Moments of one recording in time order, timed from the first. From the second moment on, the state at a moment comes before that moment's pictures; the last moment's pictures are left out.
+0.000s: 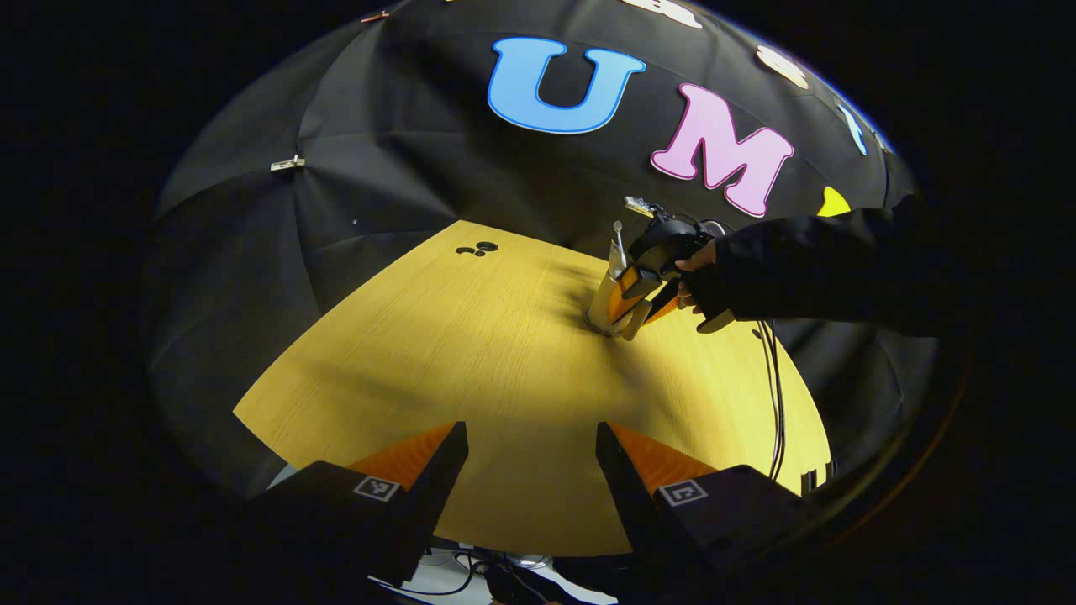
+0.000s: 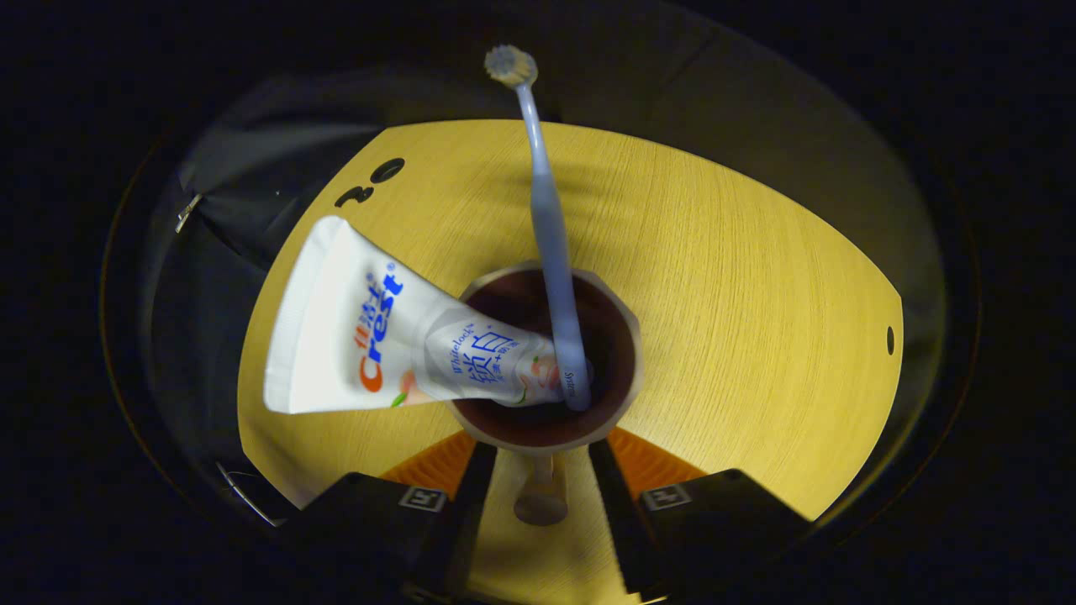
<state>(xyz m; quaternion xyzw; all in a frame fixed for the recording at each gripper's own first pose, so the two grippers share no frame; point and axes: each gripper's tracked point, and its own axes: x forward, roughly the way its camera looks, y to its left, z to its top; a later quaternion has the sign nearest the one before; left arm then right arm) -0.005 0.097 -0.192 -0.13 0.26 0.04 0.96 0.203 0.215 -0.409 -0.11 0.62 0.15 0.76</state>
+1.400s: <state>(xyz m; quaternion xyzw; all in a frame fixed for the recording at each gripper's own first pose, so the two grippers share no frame) 0.090 -0.155 -0.031 0.00 0.09 -0.17 0.98 0.081 -0.064 -0.040 0.00 0.10 0.06 0.99</state>
